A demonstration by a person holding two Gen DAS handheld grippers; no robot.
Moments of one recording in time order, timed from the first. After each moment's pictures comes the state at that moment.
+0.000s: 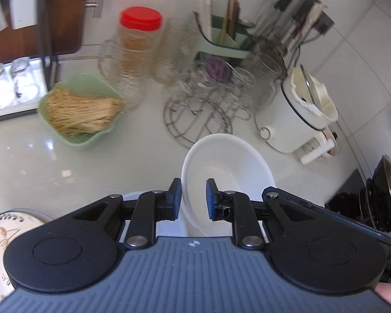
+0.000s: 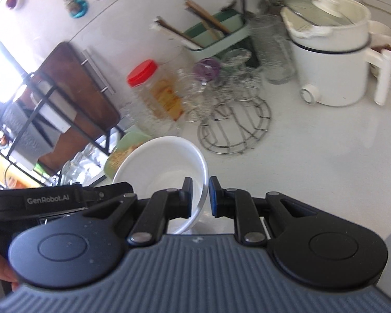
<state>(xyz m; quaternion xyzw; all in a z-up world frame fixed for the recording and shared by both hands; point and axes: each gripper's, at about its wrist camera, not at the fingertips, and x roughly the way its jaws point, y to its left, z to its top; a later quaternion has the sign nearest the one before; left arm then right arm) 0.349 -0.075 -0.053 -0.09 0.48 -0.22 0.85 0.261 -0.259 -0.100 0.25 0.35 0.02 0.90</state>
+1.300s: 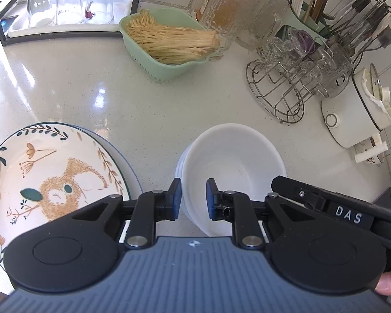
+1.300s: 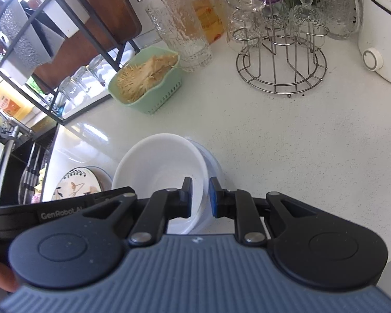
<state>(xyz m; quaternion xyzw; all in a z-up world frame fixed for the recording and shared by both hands) 0.323 -0.009 -0.142 -0.13 0.53 -0.11 0.83 0.297 -0.194 -0.156 0.17 0.47 0.09 0.86</state>
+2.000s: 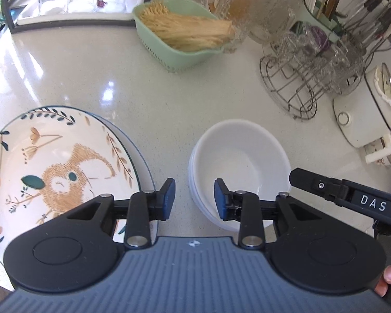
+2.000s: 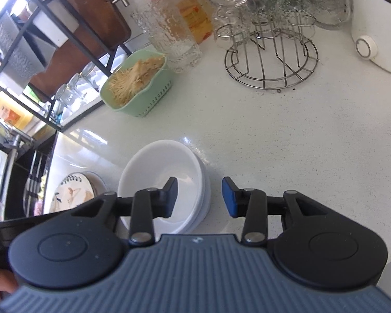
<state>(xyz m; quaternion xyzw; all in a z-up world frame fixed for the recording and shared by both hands) 0.320 -0.005 -0.162 -0.13 0.54 -0.09 0.83 0.298 -0.208 -0.168 0.18 0.47 0.08 0.86</state>
